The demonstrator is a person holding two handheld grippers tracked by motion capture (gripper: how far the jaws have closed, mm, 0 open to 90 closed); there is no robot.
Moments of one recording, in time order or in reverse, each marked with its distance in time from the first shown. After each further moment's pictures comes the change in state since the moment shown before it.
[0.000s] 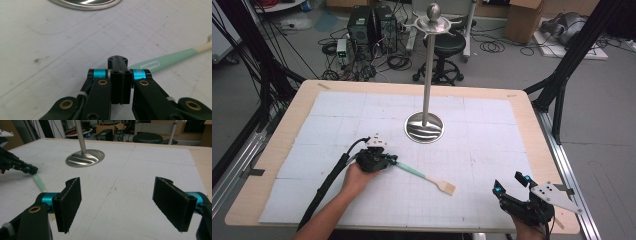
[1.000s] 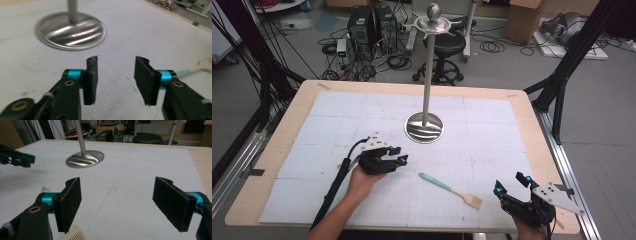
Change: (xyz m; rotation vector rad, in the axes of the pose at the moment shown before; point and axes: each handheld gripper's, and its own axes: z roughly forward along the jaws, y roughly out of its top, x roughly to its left) left arm -0.014 0.008 -0.036 -0.290 -0.005 -0.033; right arm 0.000 0.000 -0.003 -0.007 0.000 -0.001
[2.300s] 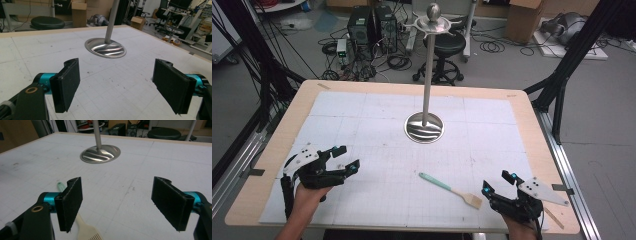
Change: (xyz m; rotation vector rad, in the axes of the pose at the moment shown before) left arm 0.030 -0.036 -0.112 -0.227 0.063 -0.030; right arm 0.017 0.004 0.019 0.052 0.103 -0.028
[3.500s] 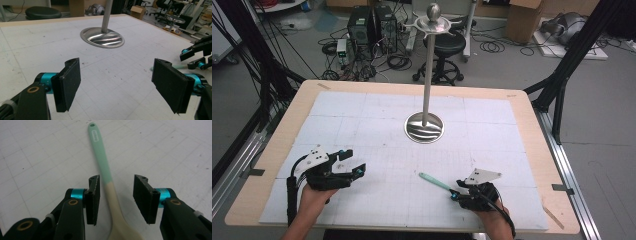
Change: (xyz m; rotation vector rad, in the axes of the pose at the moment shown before) left arm -0.007 -0.007 0.012 0.078 -0.009 0.011; right arm 0.033 -0.017 0.090 0.413 0.279 -0.272
